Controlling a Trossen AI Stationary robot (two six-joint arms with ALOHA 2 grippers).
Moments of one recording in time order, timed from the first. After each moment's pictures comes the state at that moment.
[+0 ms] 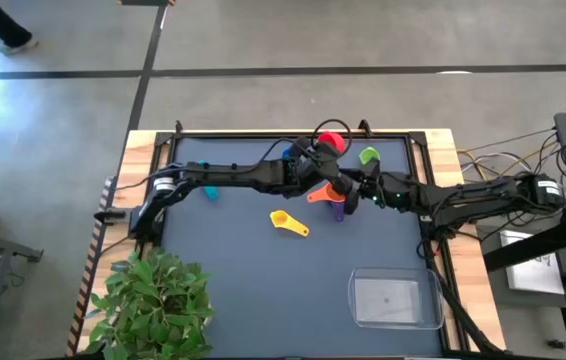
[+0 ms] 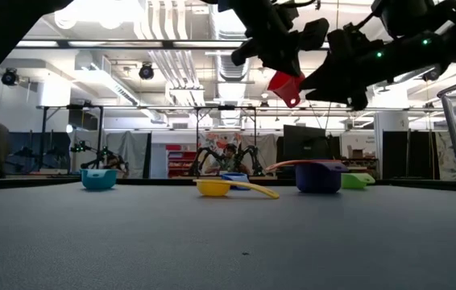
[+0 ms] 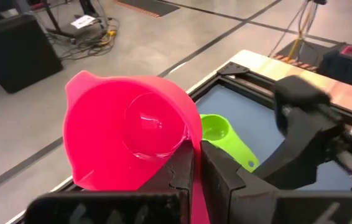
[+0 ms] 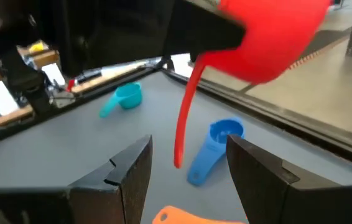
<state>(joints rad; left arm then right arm) 0.08 2.14 1.97 -0.35 -0.69 -0.28 -0.16 1.05 0.37 0.52 0.34 0.27</state>
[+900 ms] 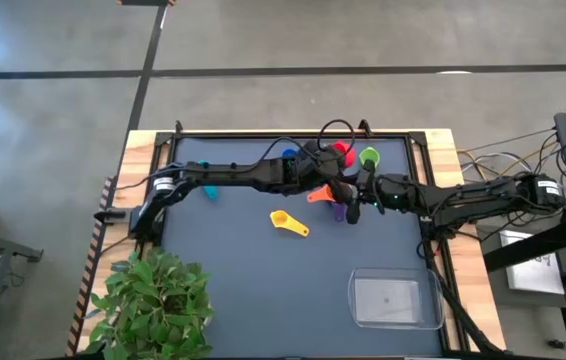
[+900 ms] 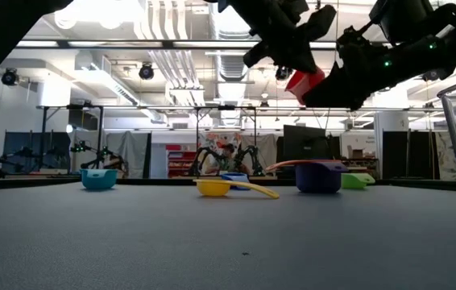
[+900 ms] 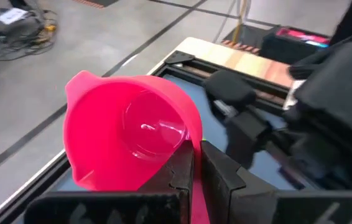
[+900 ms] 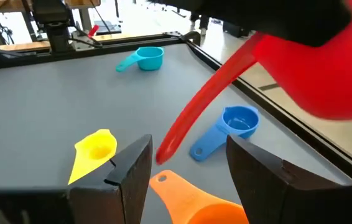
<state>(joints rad) 0.08 2.14 1.98 -0.35 -0.45 -0.22 -0.16 1.05 0.35 0.45 0.21 0.03</state>
